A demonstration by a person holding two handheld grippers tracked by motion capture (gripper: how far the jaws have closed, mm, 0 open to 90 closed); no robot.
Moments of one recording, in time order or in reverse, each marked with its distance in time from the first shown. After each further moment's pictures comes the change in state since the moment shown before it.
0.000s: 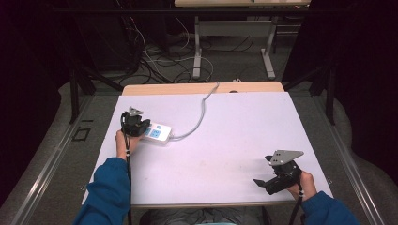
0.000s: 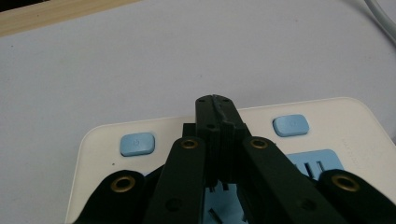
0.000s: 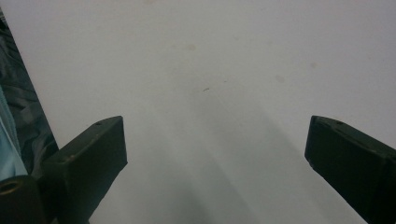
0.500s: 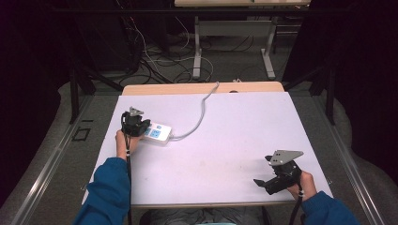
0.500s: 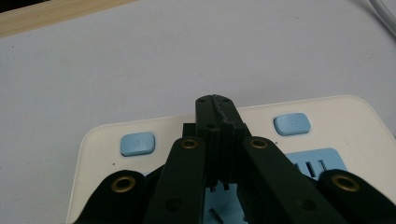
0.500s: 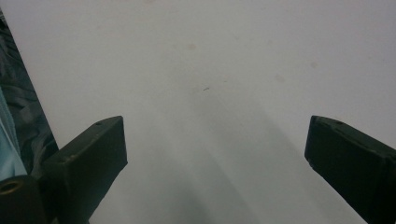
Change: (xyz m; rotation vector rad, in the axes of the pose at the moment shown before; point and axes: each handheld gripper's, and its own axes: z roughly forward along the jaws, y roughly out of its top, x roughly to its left) left arm 0.000 0.000 -0.001 0.024 -0.005 0.007; right arm 0.000 0.000 0.000 -0.005 -0.003 0.000
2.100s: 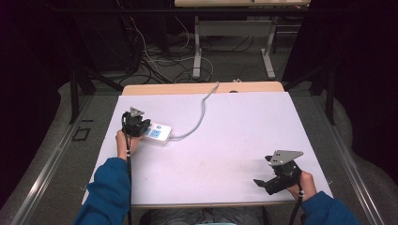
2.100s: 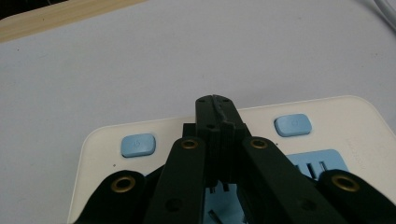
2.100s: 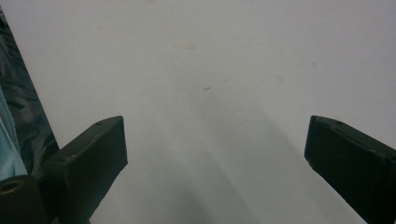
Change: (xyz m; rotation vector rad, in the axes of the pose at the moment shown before) left arm -0.003 0.000 0.001 -0.011 0.018 0.013; right arm 0.000 0.000 0.000 0.000 0.001 -0.014
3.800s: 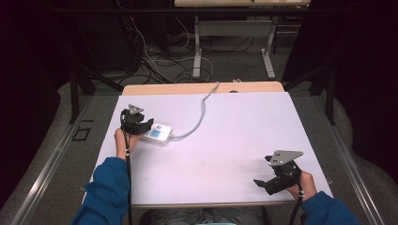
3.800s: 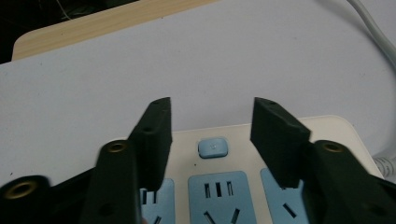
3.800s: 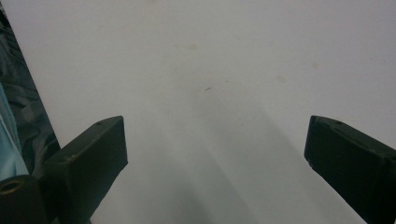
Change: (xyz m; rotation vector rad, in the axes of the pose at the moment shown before) left arm -0.005 0.013 -0.015 -0.010 0.033 -0.012; right arm 0.000 0.000 0.000 0.002 0.005 -0.003
